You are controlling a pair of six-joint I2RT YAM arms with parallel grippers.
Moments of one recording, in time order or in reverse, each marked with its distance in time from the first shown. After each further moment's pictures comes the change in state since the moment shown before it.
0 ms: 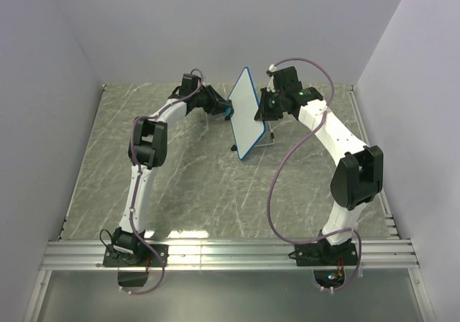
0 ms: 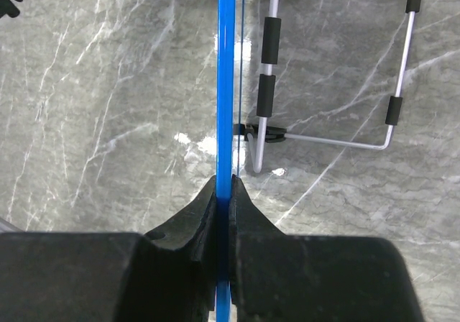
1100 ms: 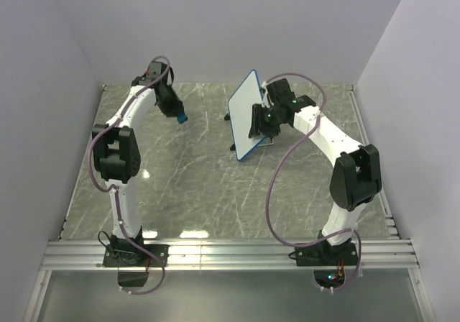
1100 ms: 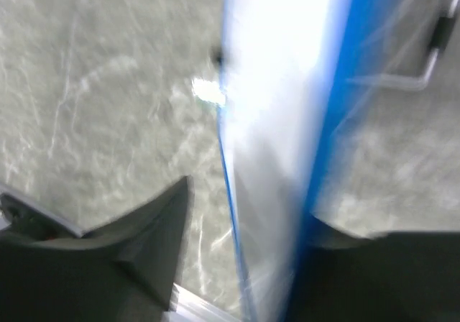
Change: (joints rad) left arm 0.129 -0.459 -0.203 -0.612 -0.557 0.345; right arm 0.028 -0.019 -0.097 -0.026 -0.037 -0.008
